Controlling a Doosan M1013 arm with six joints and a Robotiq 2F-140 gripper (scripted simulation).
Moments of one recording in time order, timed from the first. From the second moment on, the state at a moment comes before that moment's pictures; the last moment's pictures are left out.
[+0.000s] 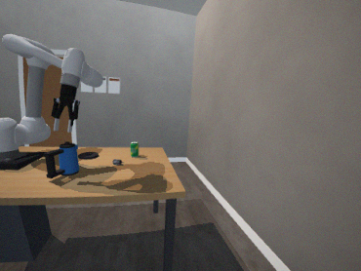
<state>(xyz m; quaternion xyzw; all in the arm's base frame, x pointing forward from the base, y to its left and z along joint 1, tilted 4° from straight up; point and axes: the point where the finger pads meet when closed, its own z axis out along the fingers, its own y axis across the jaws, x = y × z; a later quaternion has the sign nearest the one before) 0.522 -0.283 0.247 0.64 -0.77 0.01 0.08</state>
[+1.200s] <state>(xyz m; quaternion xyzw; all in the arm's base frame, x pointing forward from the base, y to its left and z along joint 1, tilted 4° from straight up) 0.478 -0.264 0.258 0.53 -0.85 -0.03 -0.02</state>
